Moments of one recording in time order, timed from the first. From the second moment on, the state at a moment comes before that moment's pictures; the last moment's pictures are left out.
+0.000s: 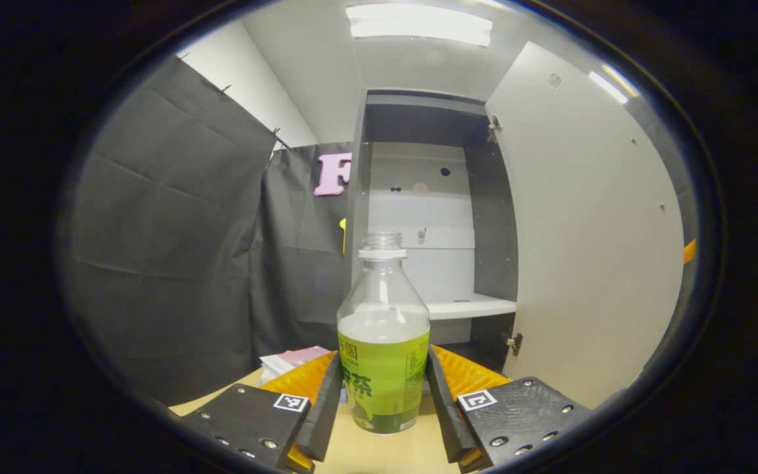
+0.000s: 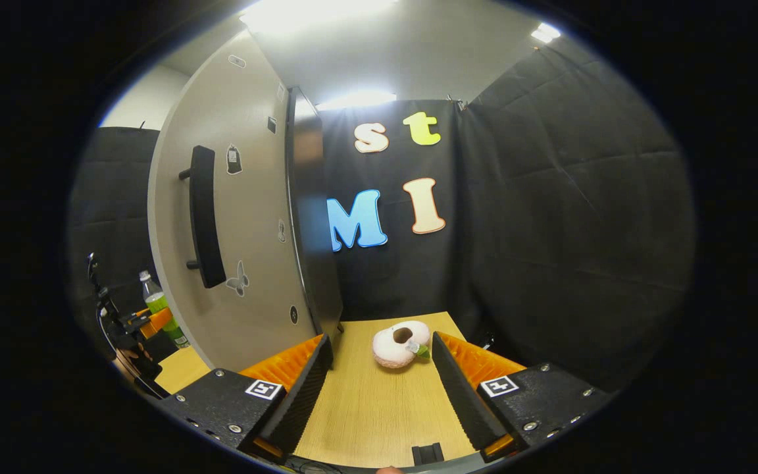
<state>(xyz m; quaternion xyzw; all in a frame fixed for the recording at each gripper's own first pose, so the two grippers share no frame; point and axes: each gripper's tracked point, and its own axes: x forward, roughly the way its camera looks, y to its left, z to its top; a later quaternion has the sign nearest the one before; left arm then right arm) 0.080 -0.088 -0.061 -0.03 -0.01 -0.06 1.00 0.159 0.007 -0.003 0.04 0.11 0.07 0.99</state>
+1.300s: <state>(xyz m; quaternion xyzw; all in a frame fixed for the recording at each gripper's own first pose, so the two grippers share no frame) 0.011 -0.061 -0.283 -0.02 0.10 0.00 0.99 0.157 0.012 -0.003 0.03 0.11 0.04 0.99</state>
